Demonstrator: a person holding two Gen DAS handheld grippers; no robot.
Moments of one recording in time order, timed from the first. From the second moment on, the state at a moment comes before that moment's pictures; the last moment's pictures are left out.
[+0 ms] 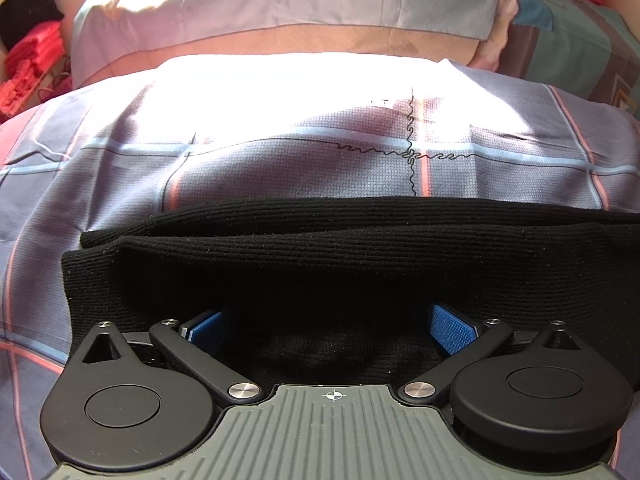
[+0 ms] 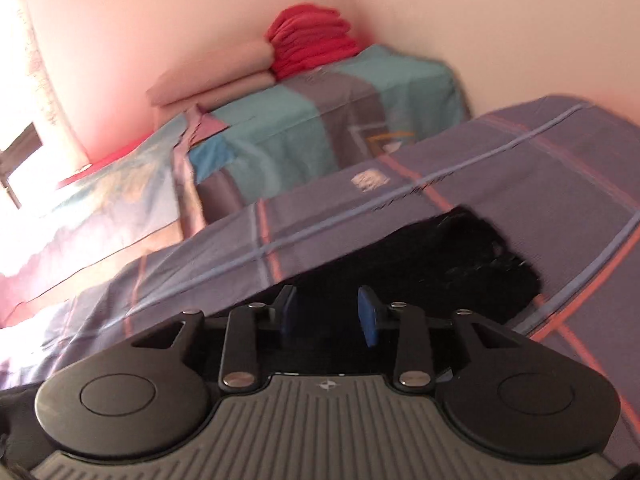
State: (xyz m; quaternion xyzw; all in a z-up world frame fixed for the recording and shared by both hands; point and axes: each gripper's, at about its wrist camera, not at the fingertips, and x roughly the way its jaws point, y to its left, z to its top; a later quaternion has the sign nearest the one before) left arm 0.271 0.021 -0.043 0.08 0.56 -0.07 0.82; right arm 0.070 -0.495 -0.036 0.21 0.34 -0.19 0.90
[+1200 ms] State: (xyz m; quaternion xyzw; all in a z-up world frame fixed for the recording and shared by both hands) left arm 0.265 0.031 -0.037 0.09 0.56 -0.14 0.81; right arm 0.124 -0.215 -0.090 0.42 0.39 0.41 0.71
